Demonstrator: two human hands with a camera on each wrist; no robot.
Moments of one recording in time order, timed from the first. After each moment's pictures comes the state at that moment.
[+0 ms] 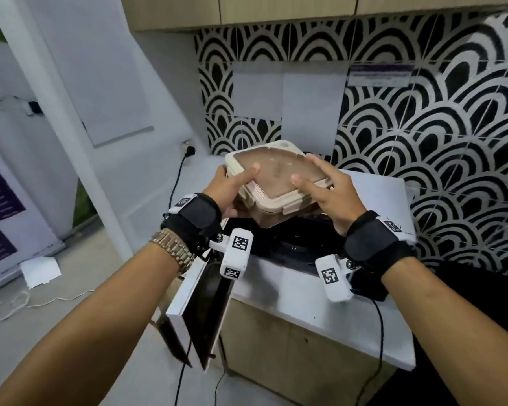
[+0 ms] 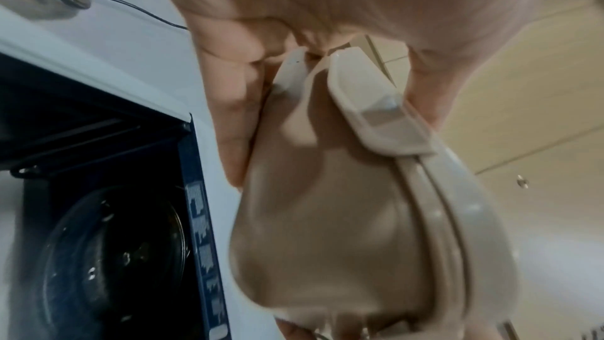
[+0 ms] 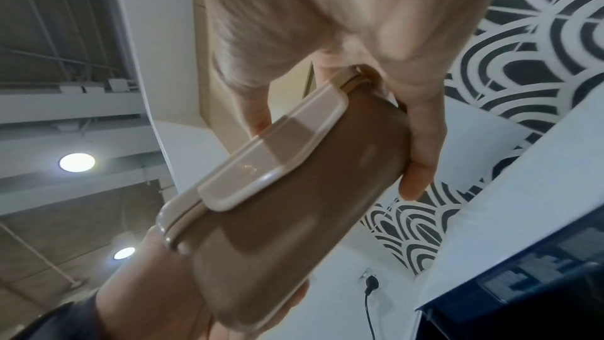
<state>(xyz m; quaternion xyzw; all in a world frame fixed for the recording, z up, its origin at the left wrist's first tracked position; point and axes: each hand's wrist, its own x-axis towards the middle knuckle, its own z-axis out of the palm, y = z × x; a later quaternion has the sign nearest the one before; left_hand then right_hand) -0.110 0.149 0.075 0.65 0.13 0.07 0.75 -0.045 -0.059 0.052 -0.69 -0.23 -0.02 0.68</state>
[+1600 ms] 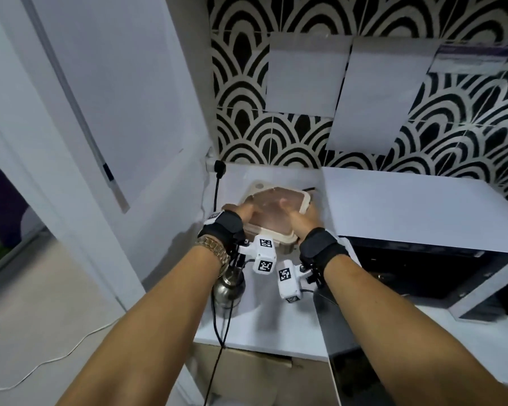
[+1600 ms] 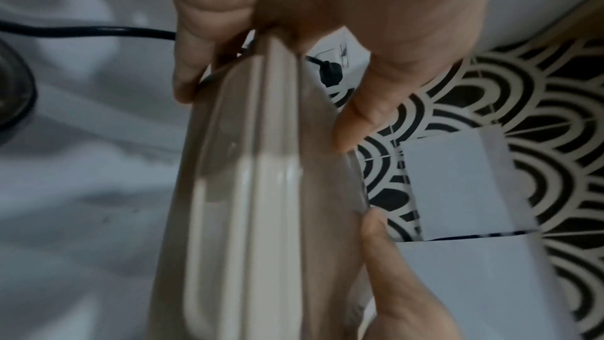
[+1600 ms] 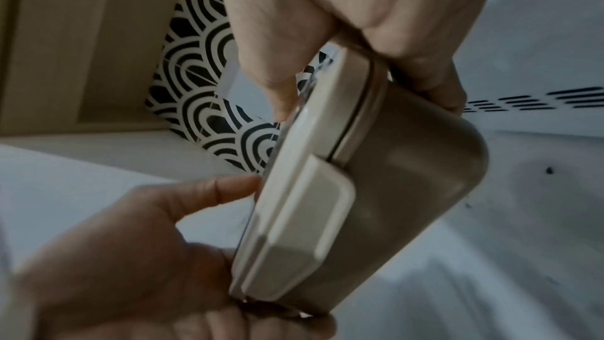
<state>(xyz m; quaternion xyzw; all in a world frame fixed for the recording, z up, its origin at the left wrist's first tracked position) 0.131 0.478 -0.027 0.76 0.23 -0.13 0.60 0.140 0.326 -0.062 -0.73 0.18 -0.01 0.66</state>
